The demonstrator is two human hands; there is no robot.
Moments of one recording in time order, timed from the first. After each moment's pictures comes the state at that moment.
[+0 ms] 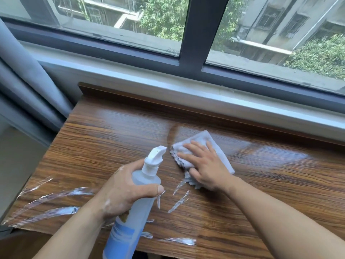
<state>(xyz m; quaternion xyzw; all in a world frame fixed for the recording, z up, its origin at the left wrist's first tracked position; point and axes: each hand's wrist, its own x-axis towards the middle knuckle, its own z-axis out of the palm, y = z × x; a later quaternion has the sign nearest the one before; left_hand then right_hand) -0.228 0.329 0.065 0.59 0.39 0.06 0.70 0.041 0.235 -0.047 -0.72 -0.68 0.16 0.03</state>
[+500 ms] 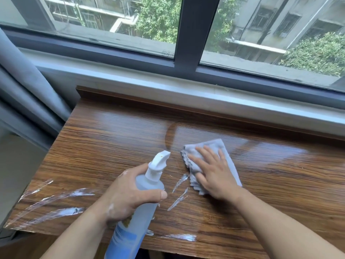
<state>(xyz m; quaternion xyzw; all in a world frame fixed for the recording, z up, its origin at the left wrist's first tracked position) -0.229 0.320 0.067 0.65 0.37 0.03 0.67 0.037 0.193 -0.055 -0.78 -0.60 0.14 0.03</state>
